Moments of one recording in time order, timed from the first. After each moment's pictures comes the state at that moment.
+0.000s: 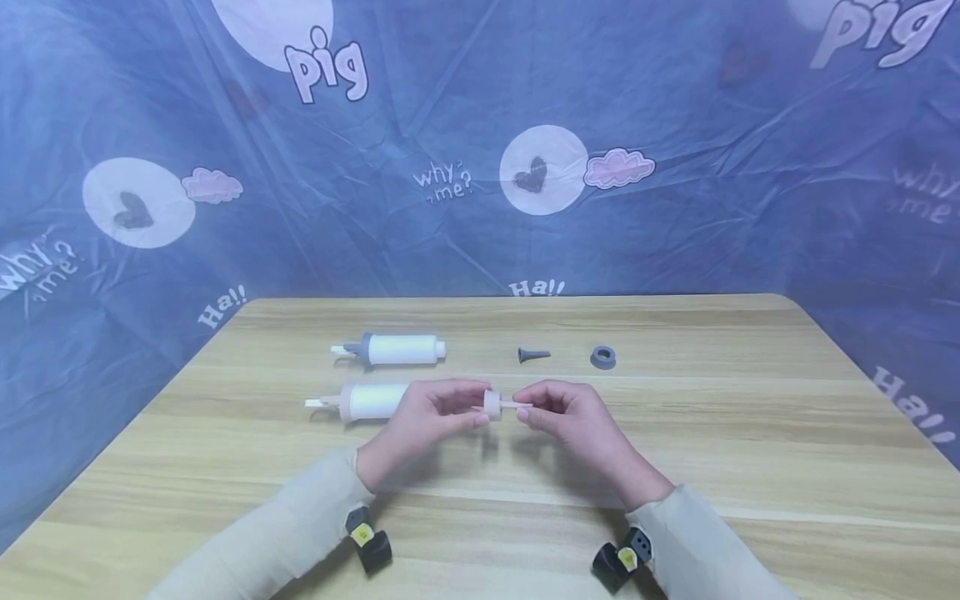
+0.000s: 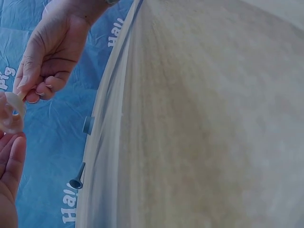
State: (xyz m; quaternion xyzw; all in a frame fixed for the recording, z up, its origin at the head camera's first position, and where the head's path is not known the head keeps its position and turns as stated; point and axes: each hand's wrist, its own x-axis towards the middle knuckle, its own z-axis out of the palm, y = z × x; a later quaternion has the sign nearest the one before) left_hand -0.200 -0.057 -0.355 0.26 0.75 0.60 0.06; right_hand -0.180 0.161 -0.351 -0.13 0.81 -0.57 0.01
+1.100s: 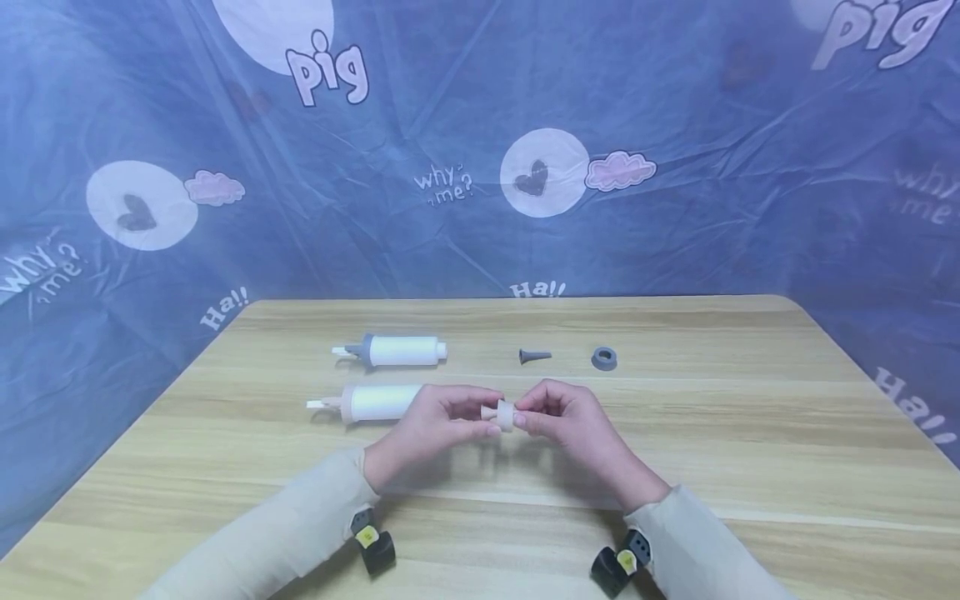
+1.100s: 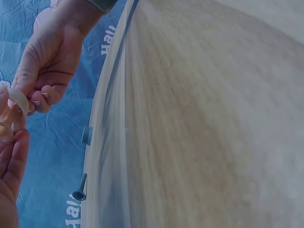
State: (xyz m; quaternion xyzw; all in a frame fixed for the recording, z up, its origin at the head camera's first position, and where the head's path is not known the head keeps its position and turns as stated) left_hand -0.197 -0.048 -0.348 0.29 0.76 0.57 0.07; right_hand -0.182 0.162 -0.352 -0.16 0.79 -0.60 0.02
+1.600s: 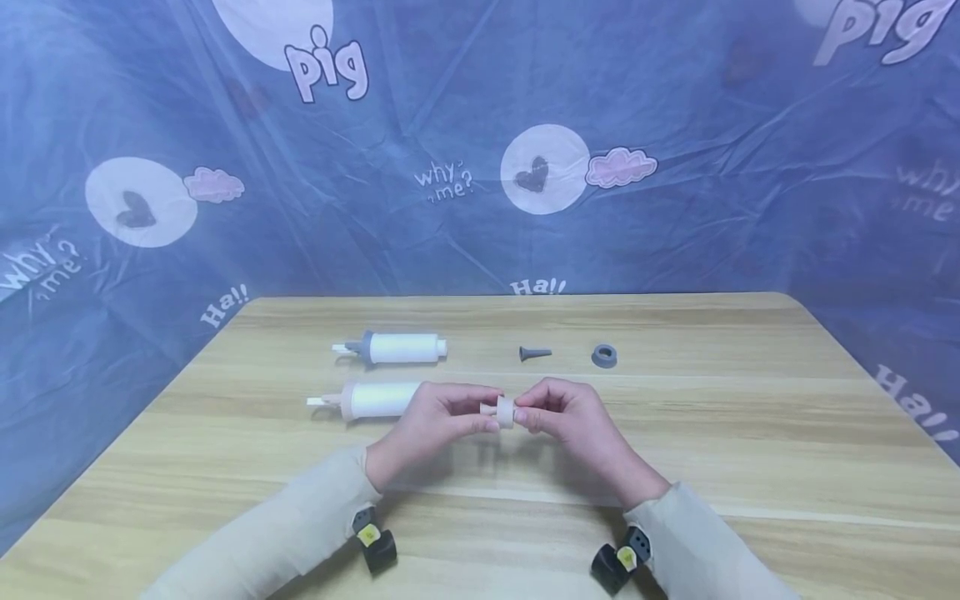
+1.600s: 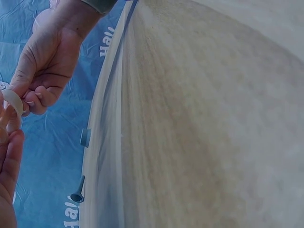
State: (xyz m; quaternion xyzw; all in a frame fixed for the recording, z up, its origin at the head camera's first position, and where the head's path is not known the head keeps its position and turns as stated) left_hand -0.197 -0.046 -0.351 0.28 0.76 0.58 0.05; right_hand -0.183 0.163 -0.353 -0.16 0.78 -0.61 0.00
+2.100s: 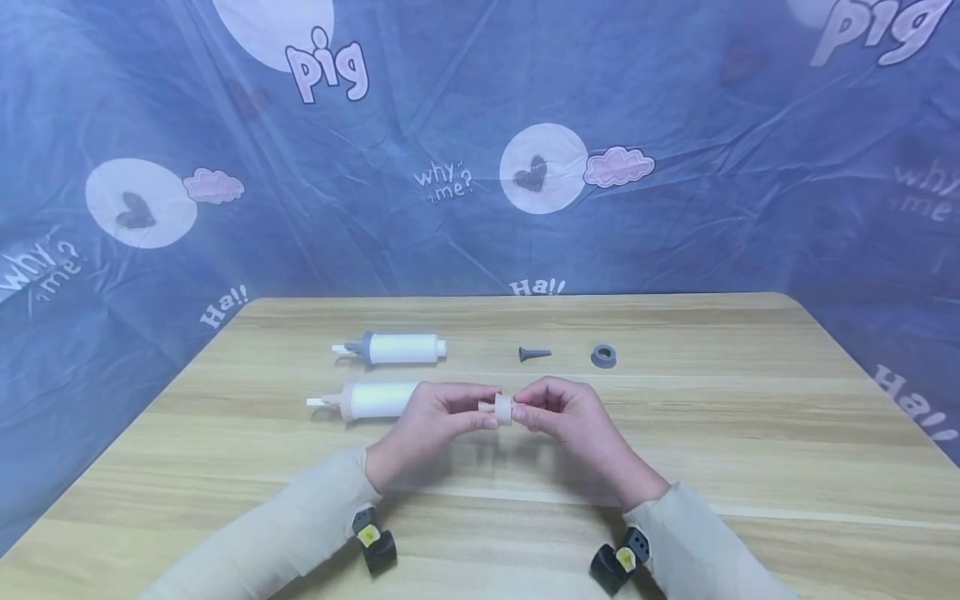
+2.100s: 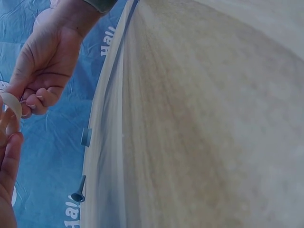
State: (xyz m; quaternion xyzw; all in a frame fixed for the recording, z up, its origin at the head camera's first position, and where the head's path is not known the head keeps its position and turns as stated) left_hand -0.193 -0.050 -0.351 0.29 0.75 0.60 0.04; right_hand -0.176 0.159 -0.352 -0.15 0.78 -0.61 0.01
